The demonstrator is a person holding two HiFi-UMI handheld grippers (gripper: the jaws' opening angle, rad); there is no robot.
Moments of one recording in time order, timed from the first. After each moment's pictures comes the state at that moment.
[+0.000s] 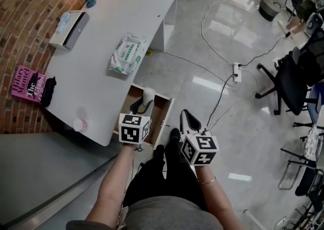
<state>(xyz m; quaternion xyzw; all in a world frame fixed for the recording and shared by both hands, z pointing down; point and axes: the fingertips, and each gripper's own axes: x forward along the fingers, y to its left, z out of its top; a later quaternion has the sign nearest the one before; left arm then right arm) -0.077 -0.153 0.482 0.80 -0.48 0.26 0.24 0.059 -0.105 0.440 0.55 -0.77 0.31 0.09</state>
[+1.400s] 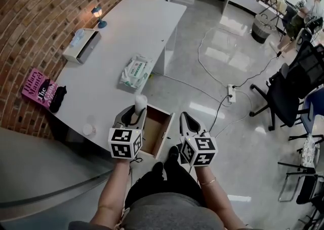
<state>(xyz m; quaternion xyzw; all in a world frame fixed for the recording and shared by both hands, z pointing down) -0.119 -0.126 0.366 0.81 -0.54 0.15 0.16 0.041 -0.106 0.368 0.55 -0.81 0.22 0.07</state>
